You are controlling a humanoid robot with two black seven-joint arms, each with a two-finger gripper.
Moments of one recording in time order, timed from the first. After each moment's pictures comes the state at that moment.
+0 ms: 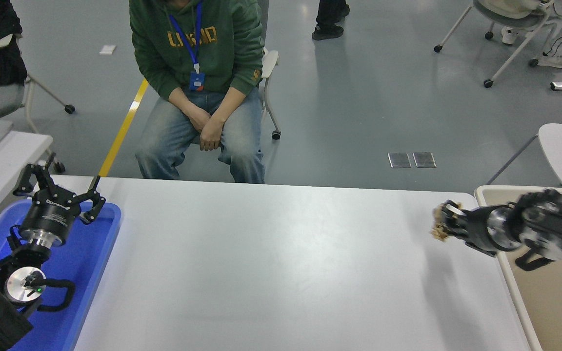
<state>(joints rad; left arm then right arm) -0.55 0.46 -0.59 -0.39 -0.23 -0.70 -0.59 0.97 -1.01 0.14 1.39 -0.56 0.11 -0.42</state>
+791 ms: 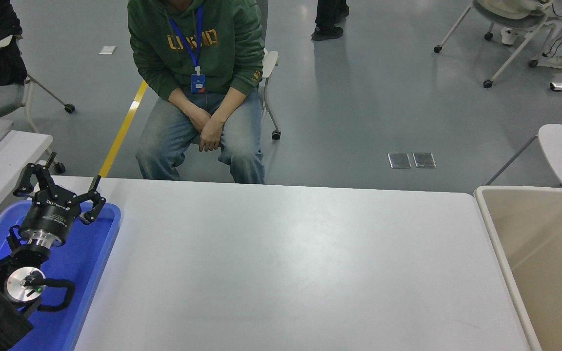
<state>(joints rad) -0.55 0.46 -0.59 -0.39 -0.23 -0.70 -0.59 0.97 -1.45 0.29 1.46 -0.57 0.46 -0.42</state>
